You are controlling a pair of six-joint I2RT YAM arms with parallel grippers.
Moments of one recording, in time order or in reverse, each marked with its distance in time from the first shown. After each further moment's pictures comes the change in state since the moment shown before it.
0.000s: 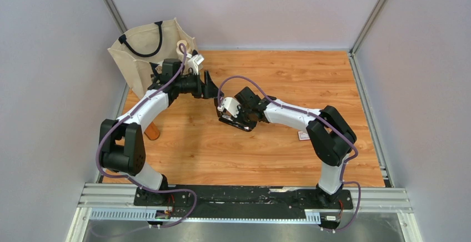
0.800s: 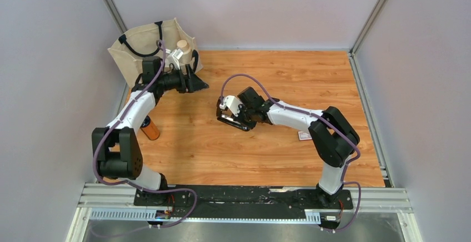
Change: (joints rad) left arm 0.160 -0.046 -0.005 0.020 0.045 -0.016; right arm -0.014 -0.026 -0.054 0.100 -0.052 0.038
